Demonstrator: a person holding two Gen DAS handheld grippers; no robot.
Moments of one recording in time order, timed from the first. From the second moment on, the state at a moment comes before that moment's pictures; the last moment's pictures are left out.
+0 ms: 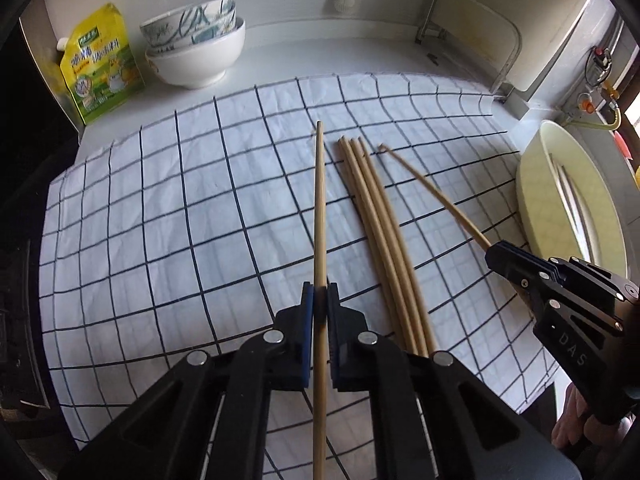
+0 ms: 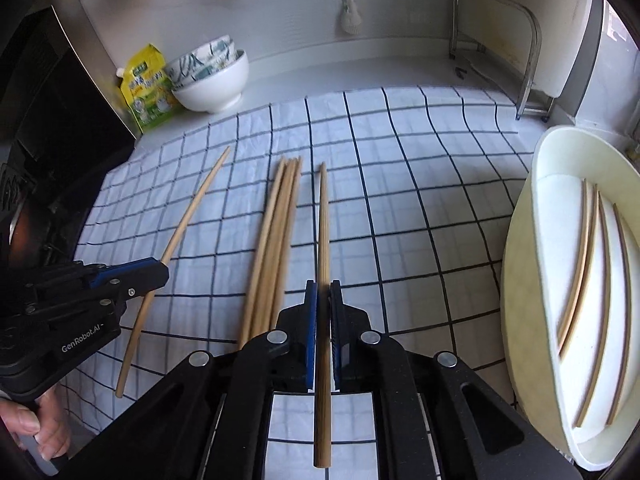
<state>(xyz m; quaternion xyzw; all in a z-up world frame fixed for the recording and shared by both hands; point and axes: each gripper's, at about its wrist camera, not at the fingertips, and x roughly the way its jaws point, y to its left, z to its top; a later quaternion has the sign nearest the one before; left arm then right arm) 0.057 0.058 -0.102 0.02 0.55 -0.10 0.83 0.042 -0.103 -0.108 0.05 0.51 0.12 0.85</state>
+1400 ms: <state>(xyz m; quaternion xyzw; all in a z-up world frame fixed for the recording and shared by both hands) 0.075 -0.262 -0.085 0.12 0.52 -0.29 0.79 -0.011 -0.377 -0.088 0.13 0.47 -0.07 0.87</state>
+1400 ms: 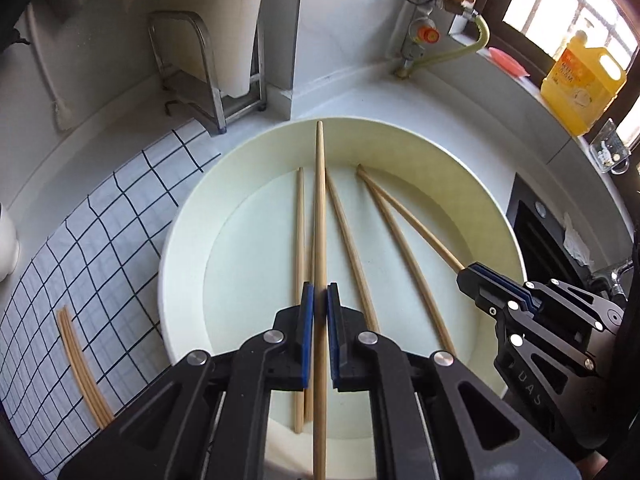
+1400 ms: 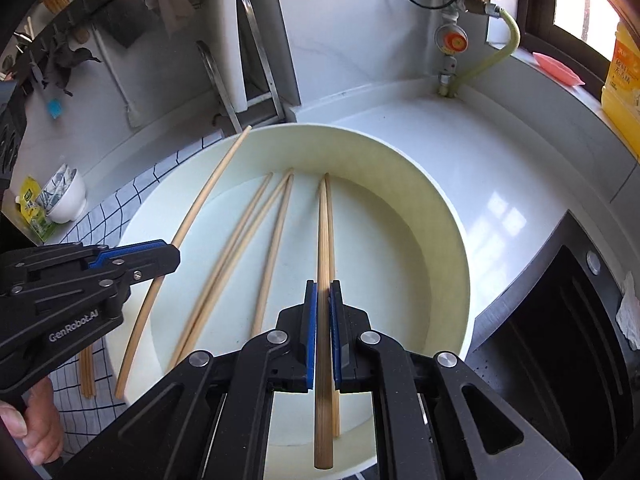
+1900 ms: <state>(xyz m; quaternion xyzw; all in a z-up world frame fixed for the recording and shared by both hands) 0.087 -0.264 -0.098 0.13 0.54 -0.25 0.79 -0.005 -0.385 -0.099 0.13 0.49 -0.07 0.86</state>
